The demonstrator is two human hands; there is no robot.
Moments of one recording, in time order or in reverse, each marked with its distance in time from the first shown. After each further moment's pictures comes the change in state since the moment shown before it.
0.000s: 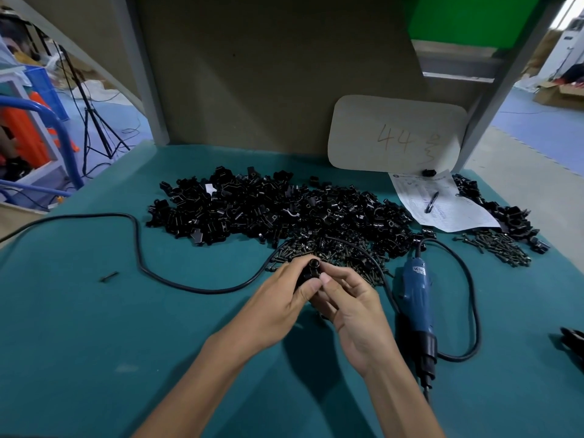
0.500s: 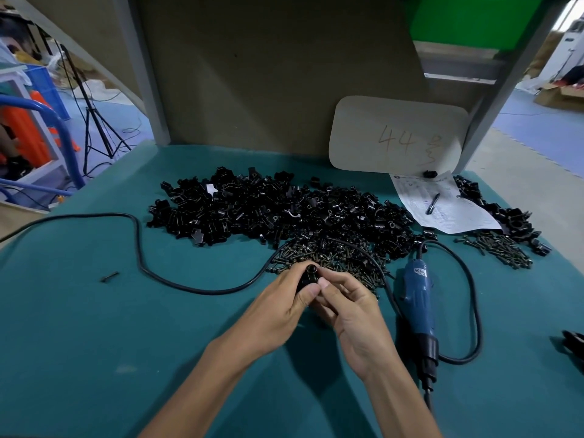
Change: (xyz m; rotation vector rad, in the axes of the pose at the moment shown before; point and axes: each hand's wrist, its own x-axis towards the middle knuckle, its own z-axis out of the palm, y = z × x) left_hand -0.005 -0.003 0.003 -0.025 -0.024 0.008; right_hand 0.003 0.007 -0.006 -0.007 -0.013 0.022
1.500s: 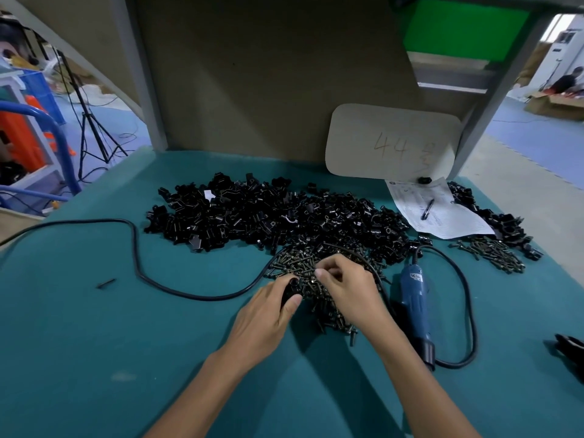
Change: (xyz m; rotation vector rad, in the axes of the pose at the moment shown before) left_hand -0.002 -0.047 0.017 0.276 0.121 -0.114; right_hand 0.055 -0.017 -0.025 -1.176 0.010 -0.273
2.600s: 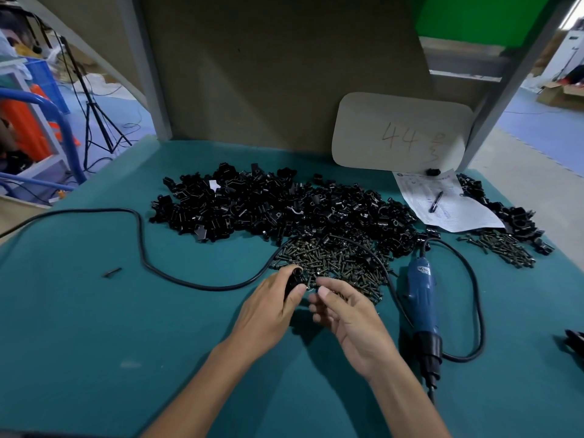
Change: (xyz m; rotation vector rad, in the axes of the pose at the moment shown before) left_hand 0.000 0.001 -0.001 -0.049 0.039 -0.004; right_hand -0.053 -0.004 0.026 1.065 -0.105 0.432
